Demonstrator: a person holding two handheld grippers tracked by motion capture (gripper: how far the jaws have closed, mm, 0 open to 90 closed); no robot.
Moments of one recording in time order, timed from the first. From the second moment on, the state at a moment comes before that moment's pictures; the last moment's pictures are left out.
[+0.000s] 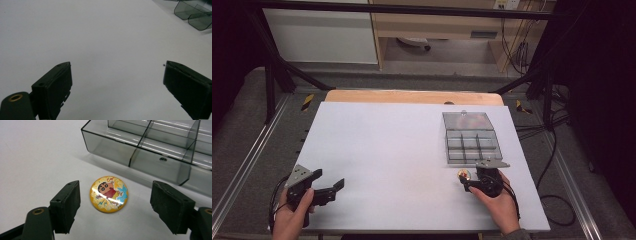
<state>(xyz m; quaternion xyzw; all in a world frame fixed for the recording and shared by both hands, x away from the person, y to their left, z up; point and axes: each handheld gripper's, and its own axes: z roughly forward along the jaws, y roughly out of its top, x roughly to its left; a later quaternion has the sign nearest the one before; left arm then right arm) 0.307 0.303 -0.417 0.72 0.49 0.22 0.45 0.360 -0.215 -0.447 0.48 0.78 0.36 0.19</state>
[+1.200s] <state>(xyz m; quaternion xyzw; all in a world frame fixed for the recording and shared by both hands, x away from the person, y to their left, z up) 0.309 0.302 -0.419 0.73 0.49 0.22 0.43 0.370 -0.203 -0.456 0.45 0.80 0.35 0.19</state>
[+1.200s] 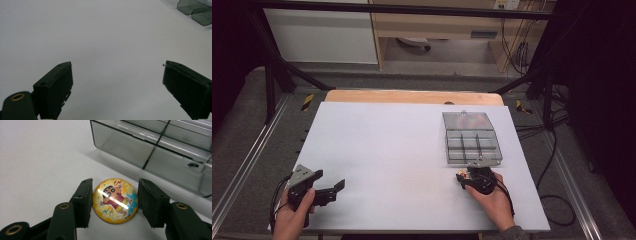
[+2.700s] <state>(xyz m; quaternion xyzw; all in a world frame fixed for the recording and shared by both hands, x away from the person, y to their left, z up) 0.308 0.303 -0.419 0.72 0.49 0.22 0.43 0.357 -0.204 -0.444 0.43 0.80 0.38 0.19</state>
